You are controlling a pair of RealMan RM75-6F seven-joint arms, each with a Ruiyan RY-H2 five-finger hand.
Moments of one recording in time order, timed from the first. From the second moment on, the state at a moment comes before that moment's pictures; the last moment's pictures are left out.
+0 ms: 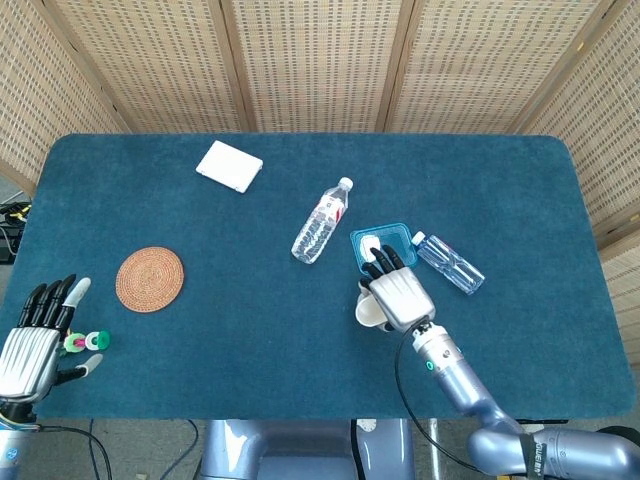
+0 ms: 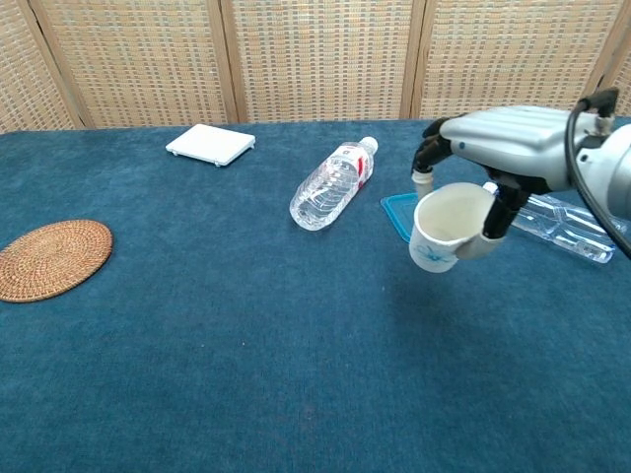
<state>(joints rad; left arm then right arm) -0.08 -1.17 -0.01 -1.70 1.60 1.53 0.13 0.69 -1.43 0.22 -1.82 -1.06 1.03 -0.74</state>
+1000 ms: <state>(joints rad) -0.10 -1.16 -0.03 -1.67 1.52 1.47 0.05 1.09 -1.86 0.35 -1.37 -0.89 0.89 -0.71</state>
